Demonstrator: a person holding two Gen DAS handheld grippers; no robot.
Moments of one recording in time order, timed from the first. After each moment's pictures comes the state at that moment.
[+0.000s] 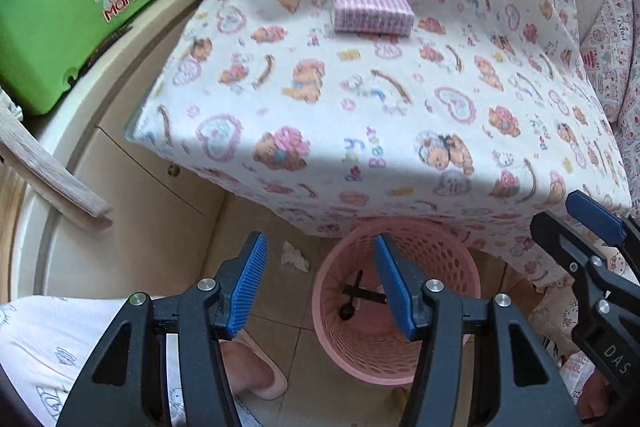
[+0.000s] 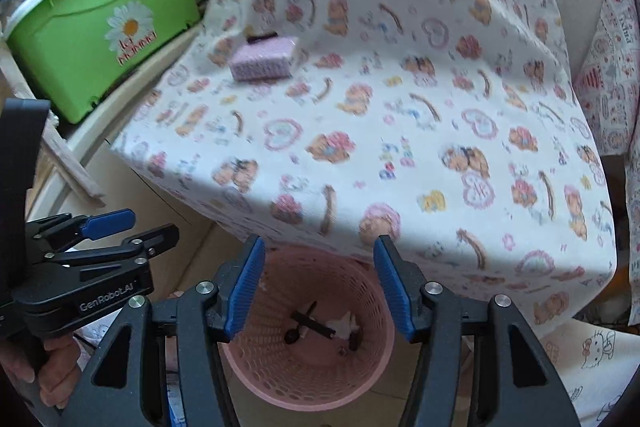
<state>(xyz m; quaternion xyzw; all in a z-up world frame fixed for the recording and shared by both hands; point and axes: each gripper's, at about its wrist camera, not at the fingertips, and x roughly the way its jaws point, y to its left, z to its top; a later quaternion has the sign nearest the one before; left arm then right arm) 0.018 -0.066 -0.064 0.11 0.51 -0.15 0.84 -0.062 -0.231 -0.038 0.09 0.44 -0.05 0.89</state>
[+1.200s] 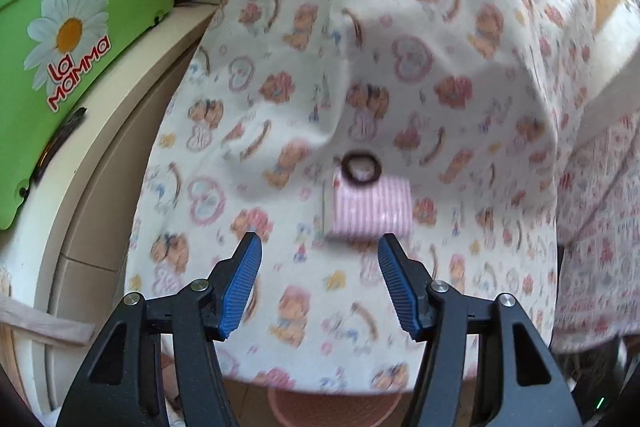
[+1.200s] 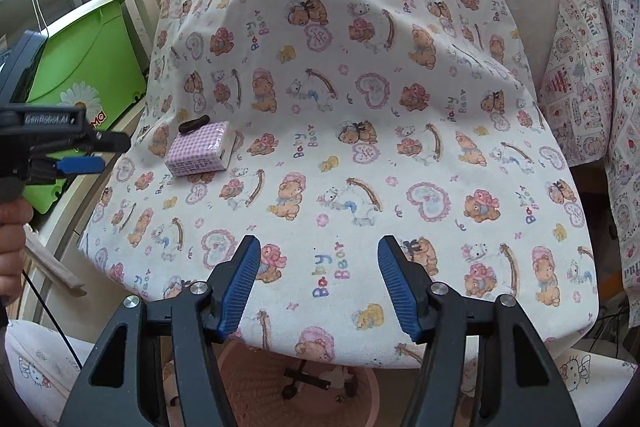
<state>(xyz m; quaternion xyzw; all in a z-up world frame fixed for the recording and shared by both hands) 0.185 -0.092 0.013 -0.02 0.52 -0.19 0.83 -0.018 -0.278 -0.022 0.13 0.38 -0.14 0.90</state>
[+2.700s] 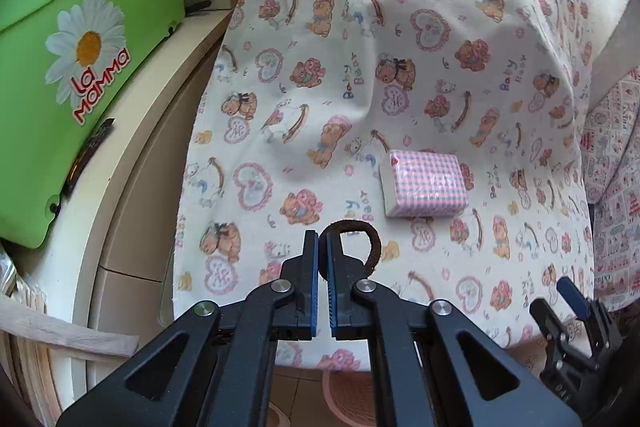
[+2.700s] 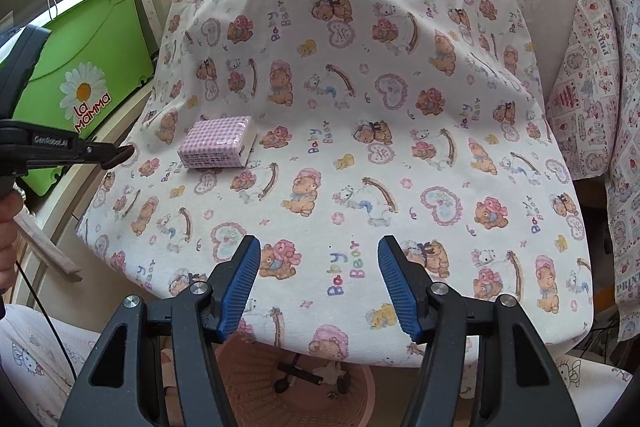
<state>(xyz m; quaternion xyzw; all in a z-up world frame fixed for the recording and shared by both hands) 0.157 -0.058 0.006 0.06 0.50 -0.20 0.84 -0.012 -0.264 -0.021 0.11 0.40 -0.13 0.90</state>
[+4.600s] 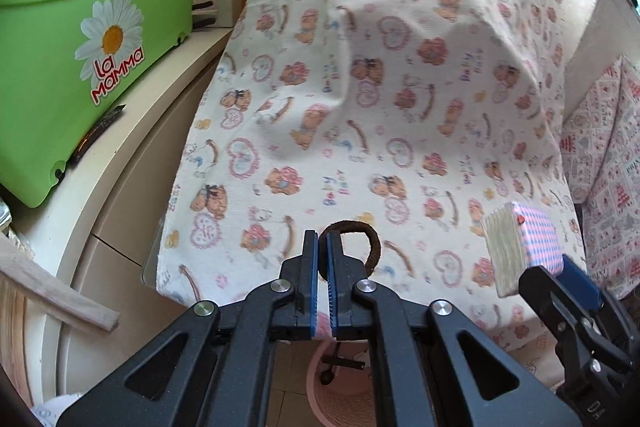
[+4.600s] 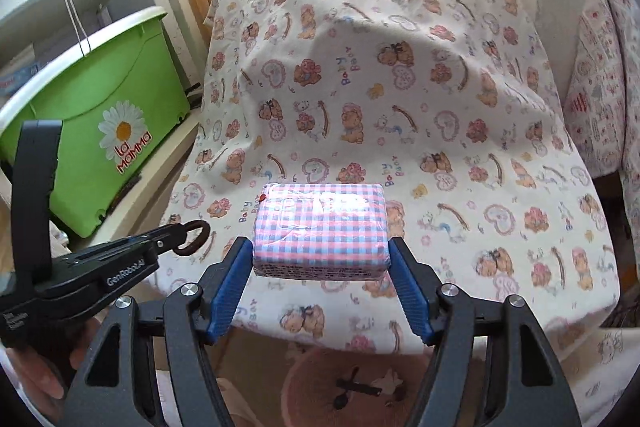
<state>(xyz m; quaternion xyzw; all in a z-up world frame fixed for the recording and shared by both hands) 0.101 -0.055 0.007 0.03 0.45 -0.21 0.87 -0.014 -0.209 0.021 0.17 0.35 -0.11 0.91</state>
